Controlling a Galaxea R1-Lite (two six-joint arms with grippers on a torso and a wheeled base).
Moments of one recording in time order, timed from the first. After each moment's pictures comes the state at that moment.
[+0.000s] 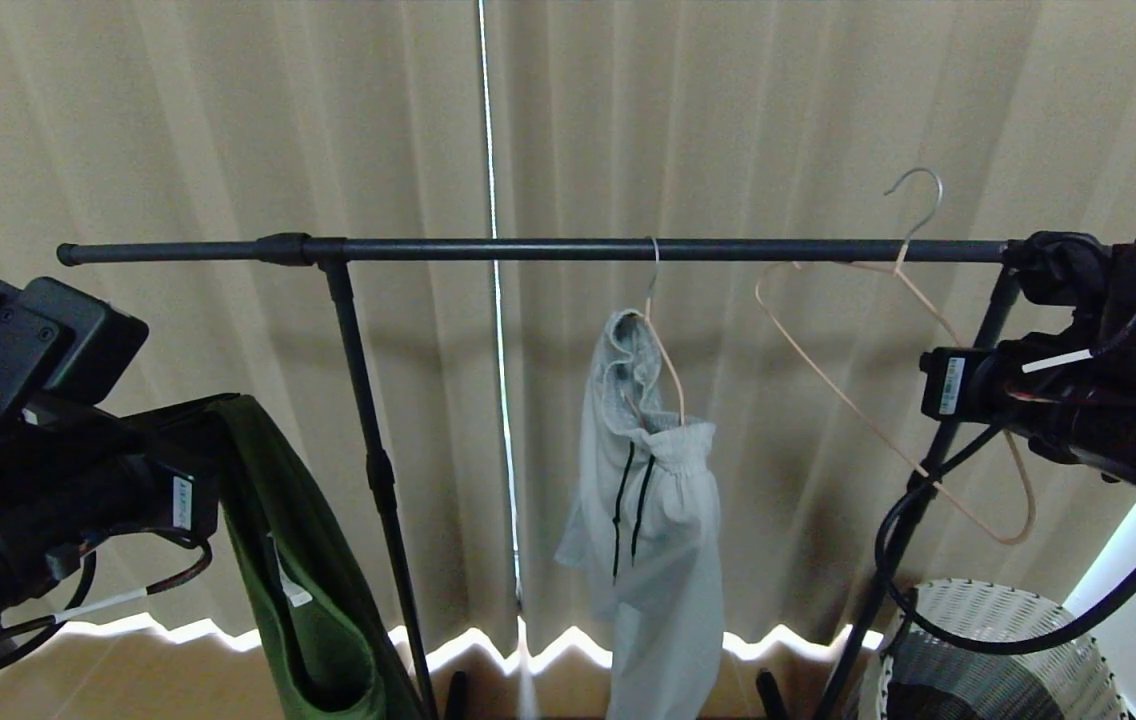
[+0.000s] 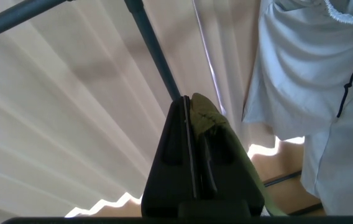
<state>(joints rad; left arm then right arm) -0.30 1.24 -0.52 -0.54 0.11 0.32 0.25 1.54 -0.82 -0.41 -0.32 0.16</state>
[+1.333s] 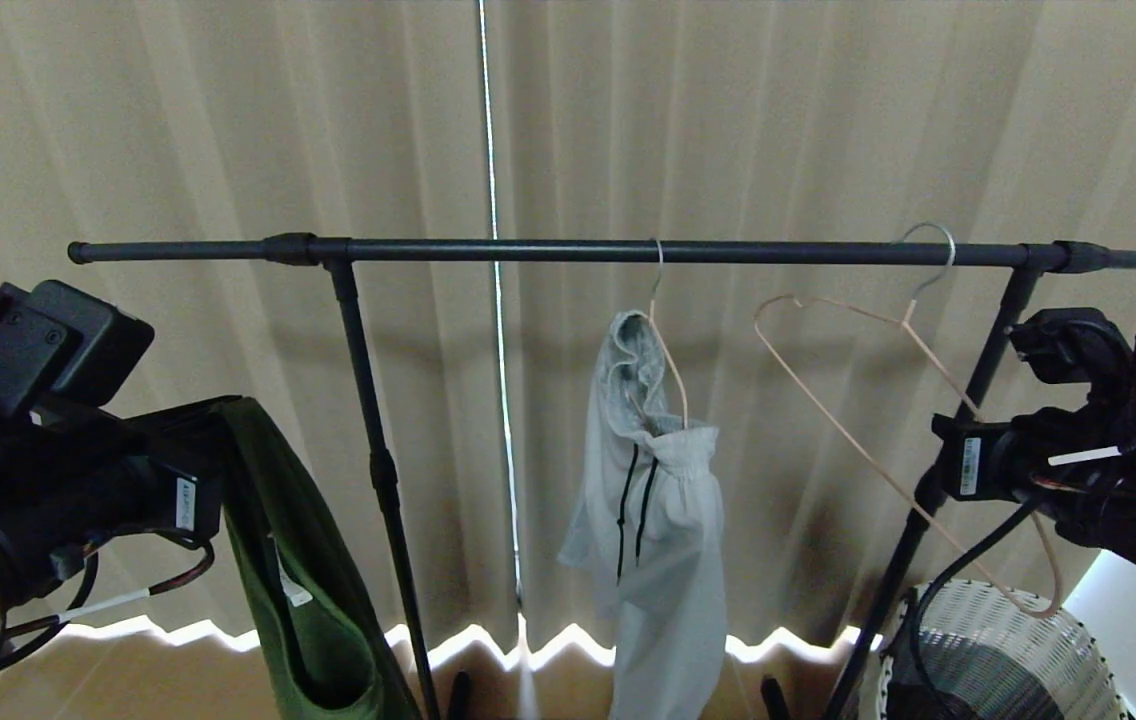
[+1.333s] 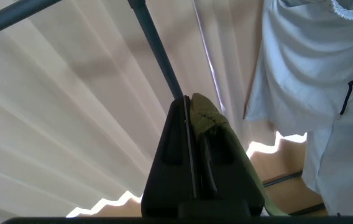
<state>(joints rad) -0.30 1.24 -0.52 -0.54 0.12 0.33 0.26 1.48 -0.59 -0.52 -0.31 0.10</state>
